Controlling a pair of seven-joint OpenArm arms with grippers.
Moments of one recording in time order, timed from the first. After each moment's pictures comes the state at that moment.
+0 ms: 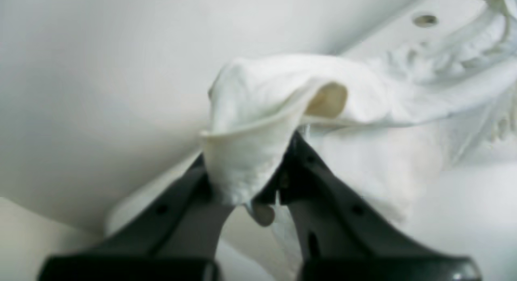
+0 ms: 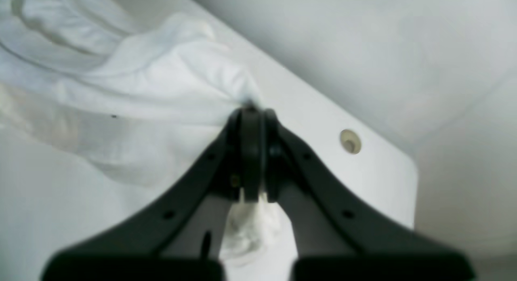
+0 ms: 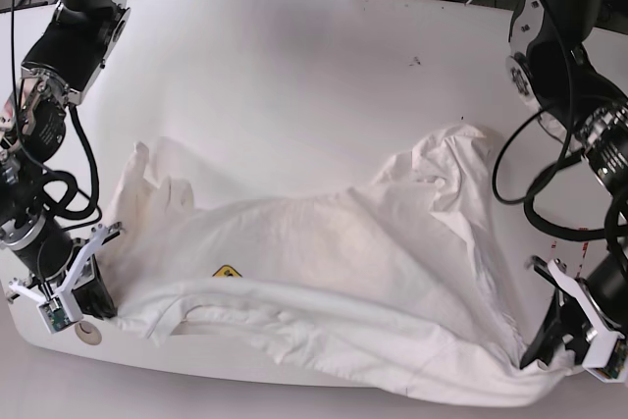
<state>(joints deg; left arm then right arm) -42.0 -16.5 -22.2 110.2 -50.2 -41.9 84.6 26.7 25.3 20.6 107.7 36.7 40.2 -72.8</state>
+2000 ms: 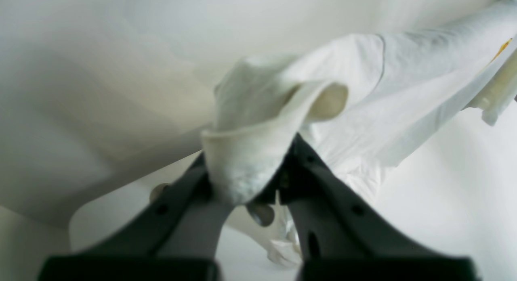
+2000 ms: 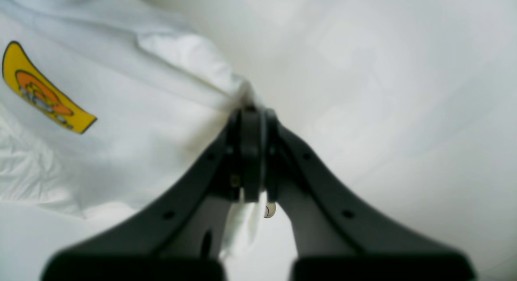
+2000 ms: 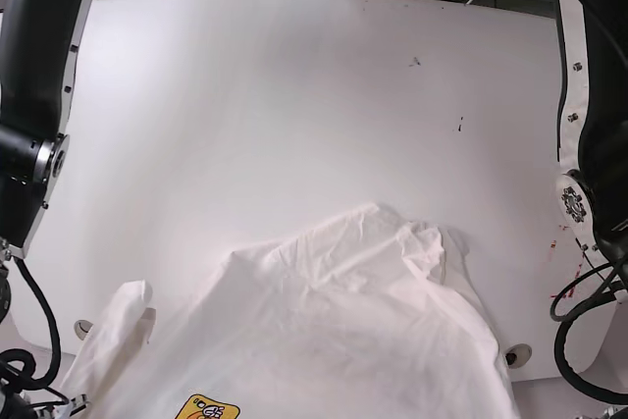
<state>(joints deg) -72.9 -18.6 -14.2 64.1 -41.5 -41.9 82.6 65.7 30.0 -0.4 79.9 27.4 40.6 -66.9</state>
